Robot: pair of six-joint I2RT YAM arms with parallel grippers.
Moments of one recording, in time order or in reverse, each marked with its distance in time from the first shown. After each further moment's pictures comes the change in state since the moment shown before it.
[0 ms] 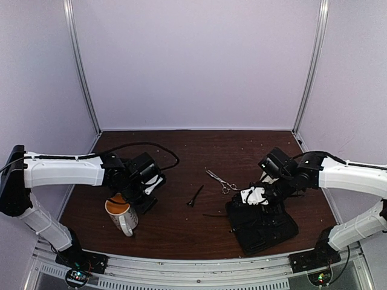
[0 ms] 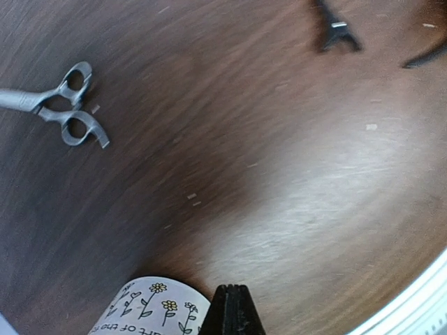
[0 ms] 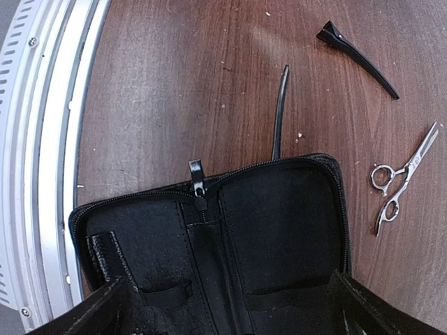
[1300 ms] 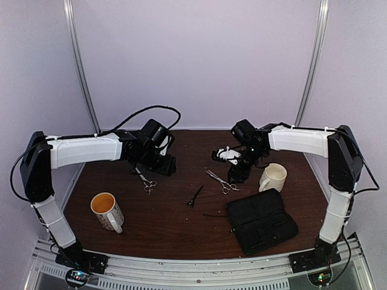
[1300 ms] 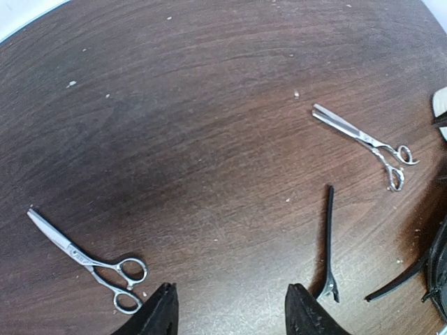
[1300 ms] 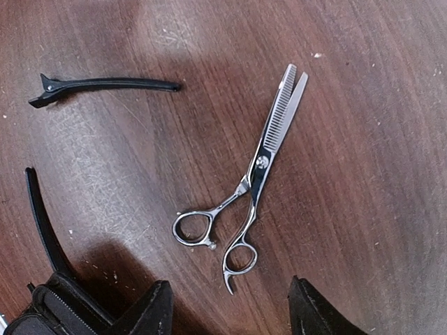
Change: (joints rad) left arm 0.160 0.244 0.308 0.262 -0.018 -0.110; right arm -0.206 0.624 0.562 0.032 0.086 0.277
